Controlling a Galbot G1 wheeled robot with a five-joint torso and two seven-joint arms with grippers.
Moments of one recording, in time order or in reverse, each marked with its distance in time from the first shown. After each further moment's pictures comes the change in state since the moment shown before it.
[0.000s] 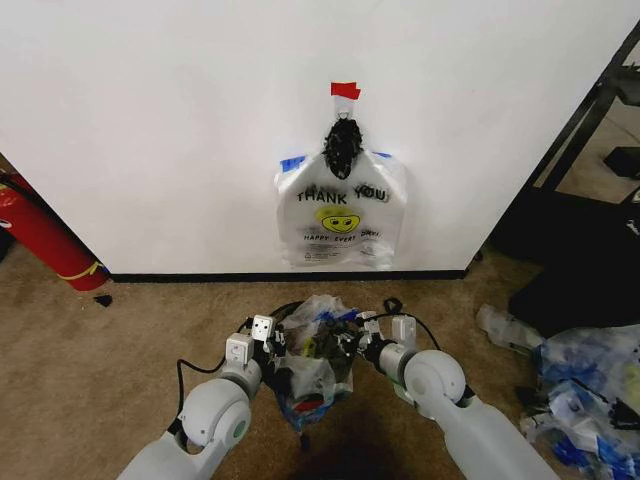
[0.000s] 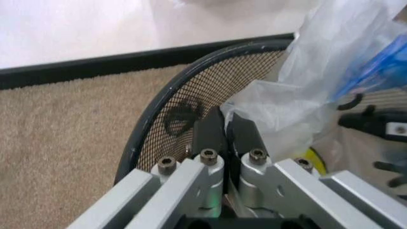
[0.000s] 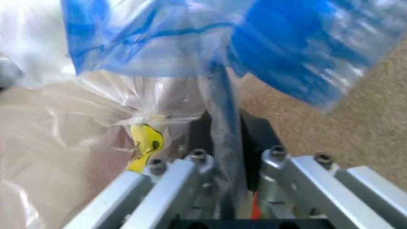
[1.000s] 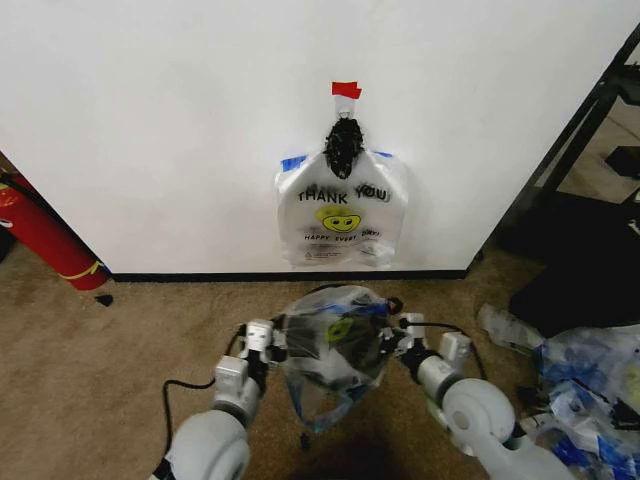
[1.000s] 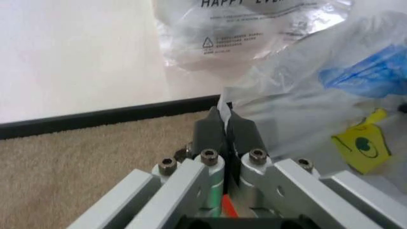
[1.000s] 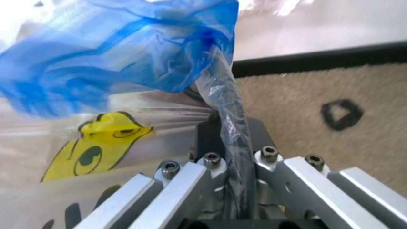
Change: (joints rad) left arm 0.166 -0.043 -0.044 -0.151 0.187 -0.139 0.003; right arm -0.231 -0.090 0.195 0.137 -0.135 0.325 -0.084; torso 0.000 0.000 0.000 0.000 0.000
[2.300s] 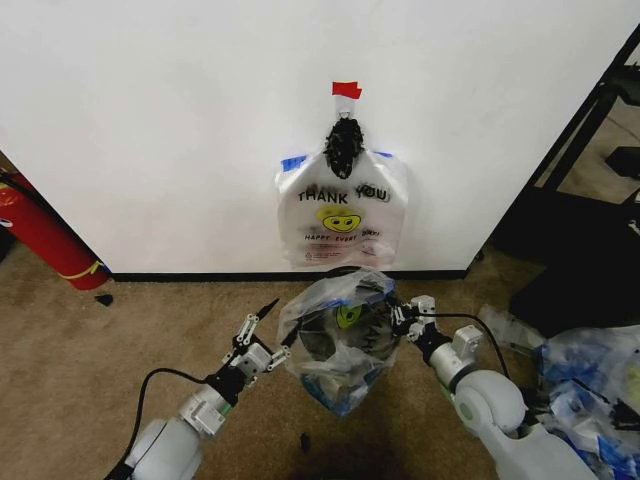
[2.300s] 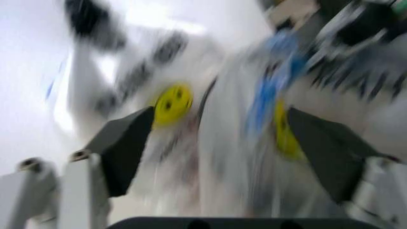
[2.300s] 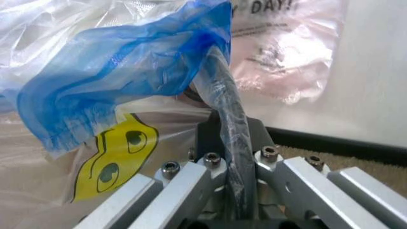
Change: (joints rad) left arm 0.015 0.114 -0.158 0.200 0.620 -0.802 0.462; right arm 0.046 -0.006 -0.001 -0.049 -0.251 0.175 -0.155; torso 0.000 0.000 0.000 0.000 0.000
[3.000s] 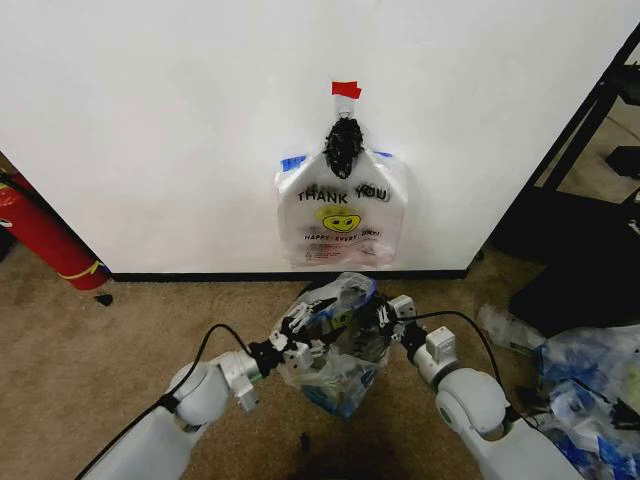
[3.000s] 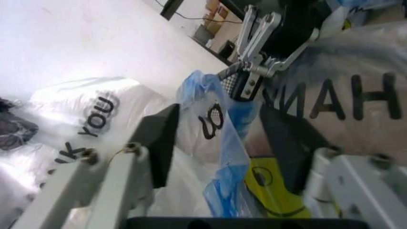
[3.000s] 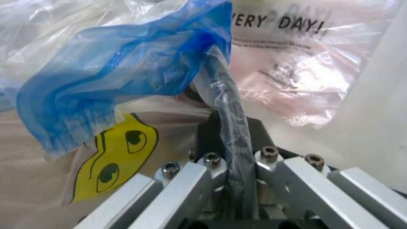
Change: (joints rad) left arm -0.366 0.017 0.242 0.230 0.231 -0.113 0.040; right arm 0.049 0.017 -0.073 0.007 -0.214 -0.048 0.032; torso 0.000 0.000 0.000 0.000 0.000
